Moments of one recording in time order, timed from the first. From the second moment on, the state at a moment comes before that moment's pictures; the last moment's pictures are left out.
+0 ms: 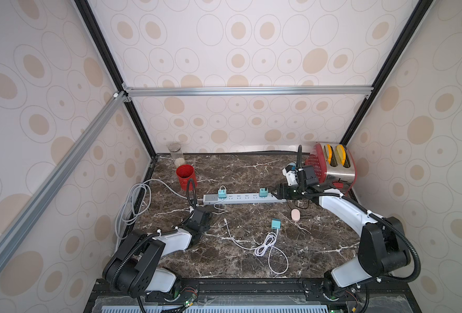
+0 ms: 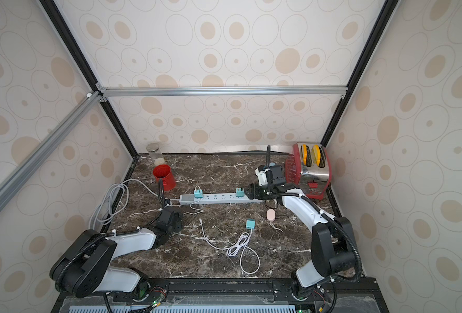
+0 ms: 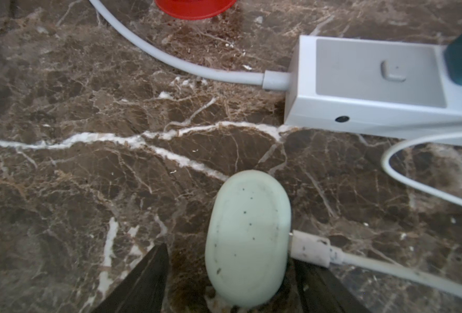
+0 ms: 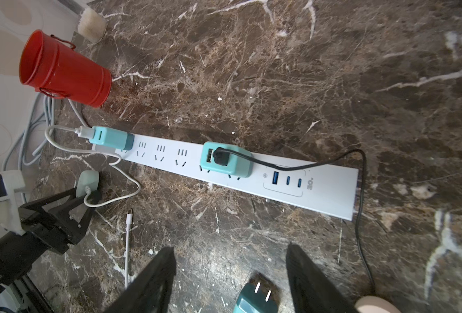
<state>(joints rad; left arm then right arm) -0.44 1.39 0.40 0.09 -0.47 -0.48 0.29 1.52 1.07 -0.43 -0.32 0.30</state>
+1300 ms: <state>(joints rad) -0.34 1.04 0.68 -0.45 -0.21 -0.49 0.61 1.49 1.04 -0.41 -0.23 0.15</state>
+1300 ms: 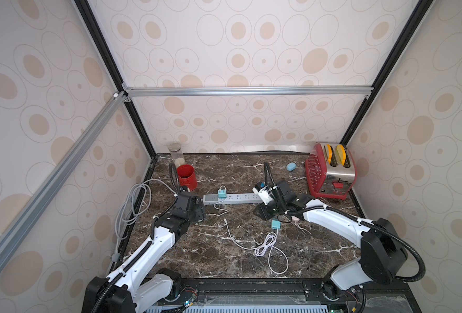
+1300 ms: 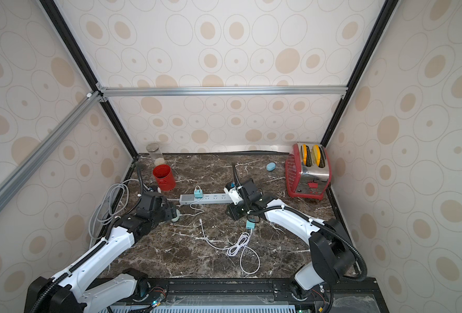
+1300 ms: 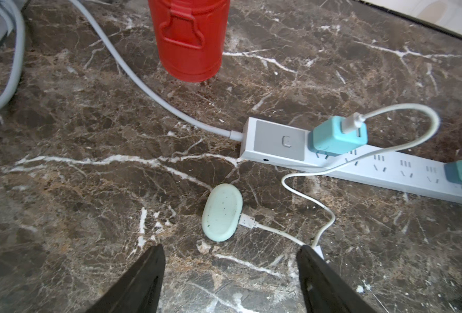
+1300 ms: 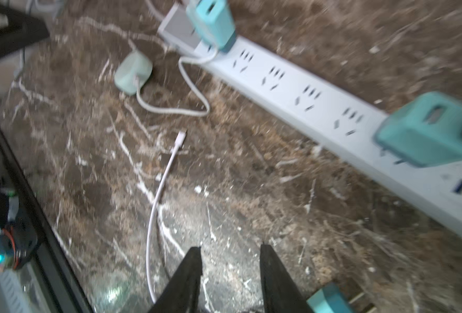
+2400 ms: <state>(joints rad) -0.34 1.31 0.66 -0.07 0.05 -0.40 0.19 2.64 2.44 -0.75 0.36 0.59</state>
